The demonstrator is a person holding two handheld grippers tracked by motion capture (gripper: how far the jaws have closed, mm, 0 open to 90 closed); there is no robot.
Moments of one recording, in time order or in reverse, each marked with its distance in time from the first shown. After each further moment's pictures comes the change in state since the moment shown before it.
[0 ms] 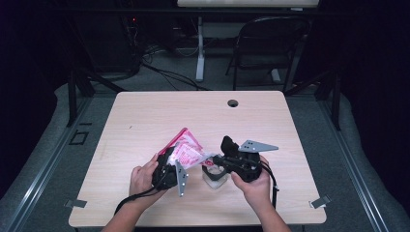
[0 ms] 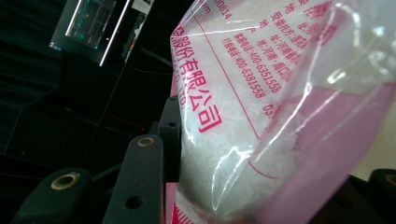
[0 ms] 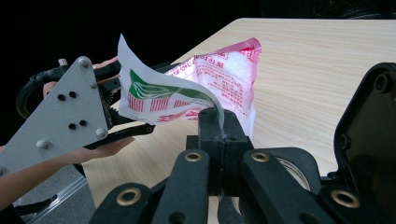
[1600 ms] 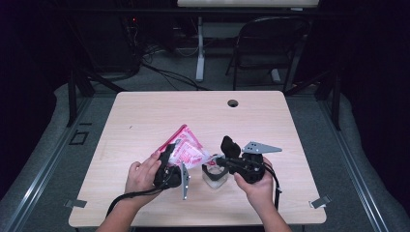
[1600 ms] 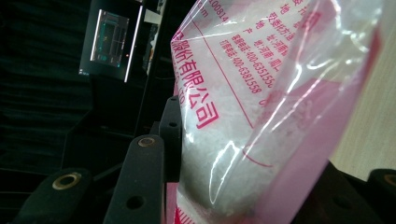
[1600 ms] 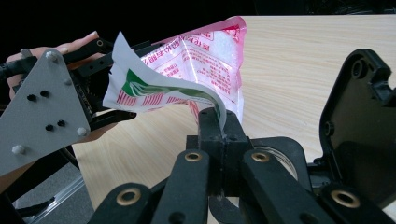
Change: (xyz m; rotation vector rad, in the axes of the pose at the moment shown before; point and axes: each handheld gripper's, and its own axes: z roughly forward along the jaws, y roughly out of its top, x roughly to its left) left arm 0.010 0.016 -0.010 0.024 0.059 0.204; right arm -0.005 -0.005 -0.007 0.003 -0.018 0.016
